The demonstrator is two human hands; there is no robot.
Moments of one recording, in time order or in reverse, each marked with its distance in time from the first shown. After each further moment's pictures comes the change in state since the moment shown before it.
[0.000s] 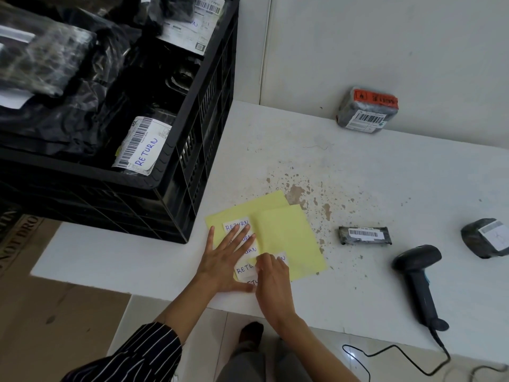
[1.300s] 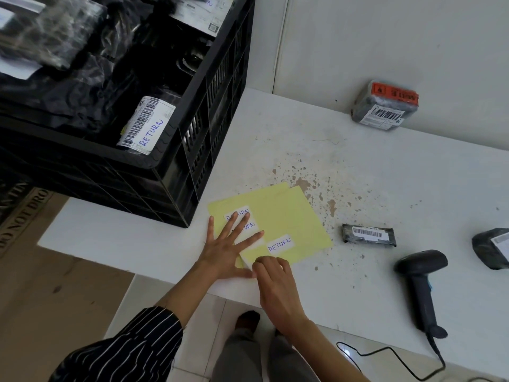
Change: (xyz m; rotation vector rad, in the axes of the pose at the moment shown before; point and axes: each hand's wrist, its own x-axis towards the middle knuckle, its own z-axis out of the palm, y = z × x) left_hand -0.001 0.008 0.000 -0.039 0.006 -0.017; right_hand -0.017 0.022 -0.019 -0.100 -0.039 -0.430
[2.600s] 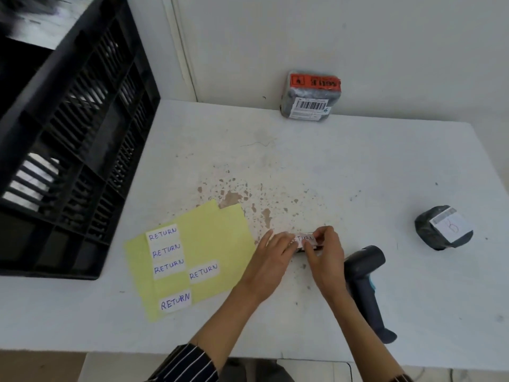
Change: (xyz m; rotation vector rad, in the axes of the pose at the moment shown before) left_hand 0.132 0.192 -0.024 -0.176 0.294 0.303; right_hand -0.009 0.206 -0.088 0.389 0.269 0.832
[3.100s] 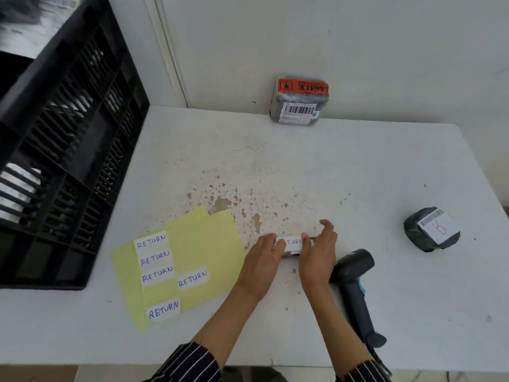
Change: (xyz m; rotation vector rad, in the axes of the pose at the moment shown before) left_hand 0.014 0.004 0.010 -0.138 -0.023 -0.194; right_hand 0.011 -0.009 0.011 -0.133 0.206 0.202
